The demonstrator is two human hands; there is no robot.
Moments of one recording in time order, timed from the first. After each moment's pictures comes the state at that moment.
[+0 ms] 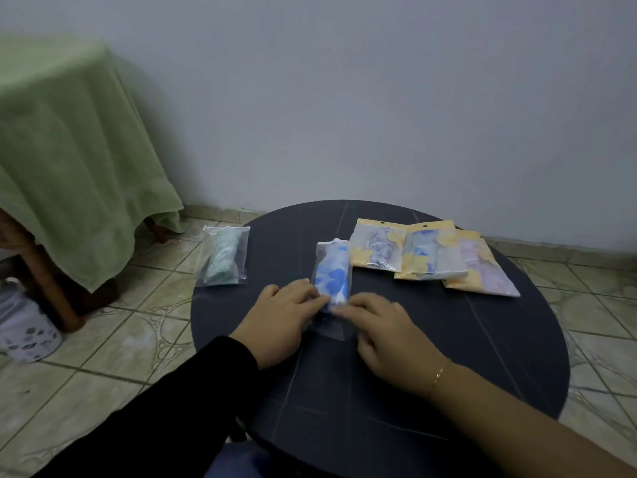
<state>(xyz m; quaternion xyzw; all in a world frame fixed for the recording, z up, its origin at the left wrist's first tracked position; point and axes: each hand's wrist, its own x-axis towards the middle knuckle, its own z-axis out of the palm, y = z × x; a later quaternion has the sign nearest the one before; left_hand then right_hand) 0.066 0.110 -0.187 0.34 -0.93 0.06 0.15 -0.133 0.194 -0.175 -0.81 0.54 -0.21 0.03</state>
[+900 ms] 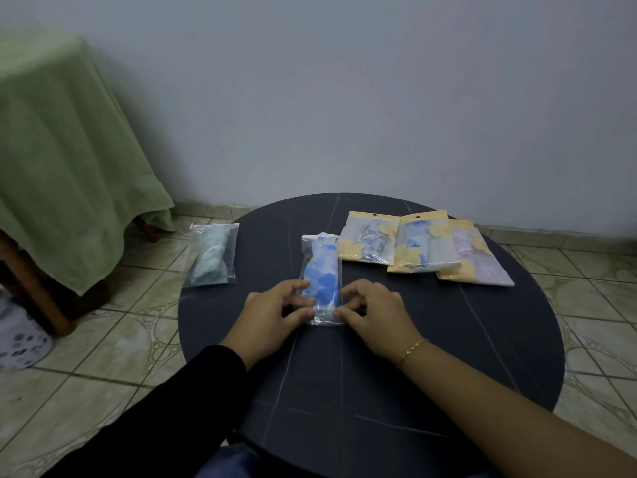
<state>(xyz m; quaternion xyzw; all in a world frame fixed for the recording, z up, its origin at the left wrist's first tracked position) 0.060 0.106 -0.197 0.46 -0.79 -0.28 0.28 -0.131 0.161 -0.187 -0.67 0.65 -0.33 0.16</state>
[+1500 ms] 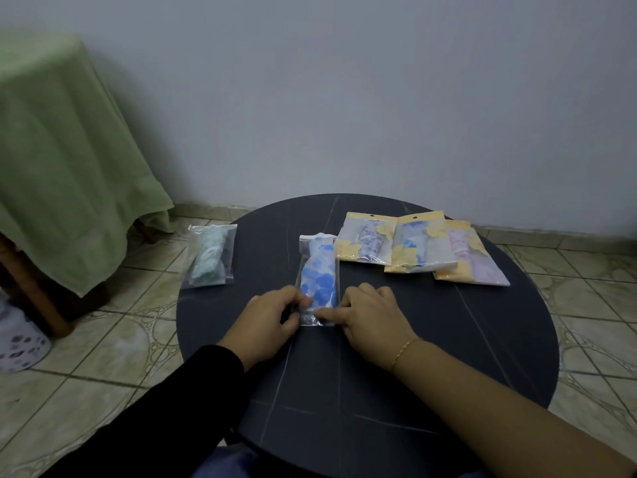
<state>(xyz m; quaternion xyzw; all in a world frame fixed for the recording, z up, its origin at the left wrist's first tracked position) 0.061 0.111 -0.194 0.44 -0.83 -0.25 0.25 -0.126 0.165 -0.182 -0.80 0.58 -0.12 -0.06</state>
